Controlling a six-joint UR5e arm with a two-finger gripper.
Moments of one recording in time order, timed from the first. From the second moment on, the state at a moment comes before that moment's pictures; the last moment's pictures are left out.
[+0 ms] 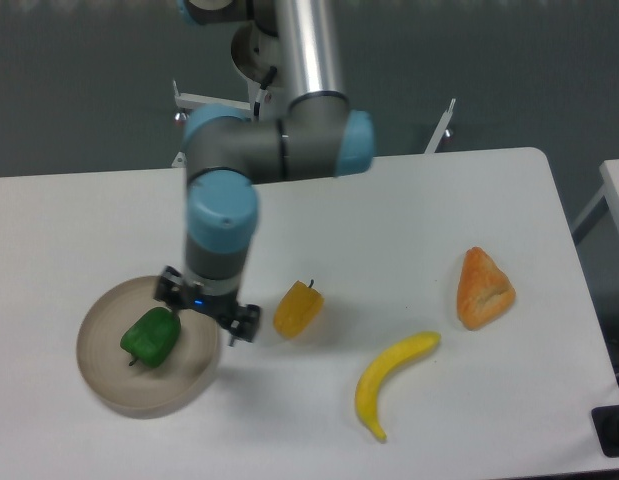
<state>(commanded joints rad) 1.88 -2.12 -1.31 -1.23 1.37 0.49</state>
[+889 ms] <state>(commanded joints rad) 1.83 -2.16 -1.37 -1.10 1.39 0.49</state>
